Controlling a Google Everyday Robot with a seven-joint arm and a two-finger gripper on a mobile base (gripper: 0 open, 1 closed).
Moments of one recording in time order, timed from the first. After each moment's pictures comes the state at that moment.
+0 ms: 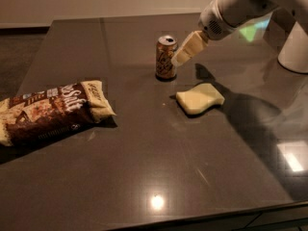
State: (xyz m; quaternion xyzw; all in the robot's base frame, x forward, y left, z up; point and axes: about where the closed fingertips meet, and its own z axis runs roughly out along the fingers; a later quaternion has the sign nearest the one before) arm 0.674 -0.105 0.939 -0.49 0.79 0.09 0.35
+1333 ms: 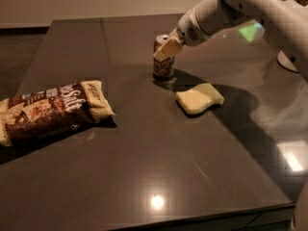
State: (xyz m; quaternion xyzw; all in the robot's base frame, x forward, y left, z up) arm 0.690 -0.042 0.917 -0.50 0.77 0.16 0.36
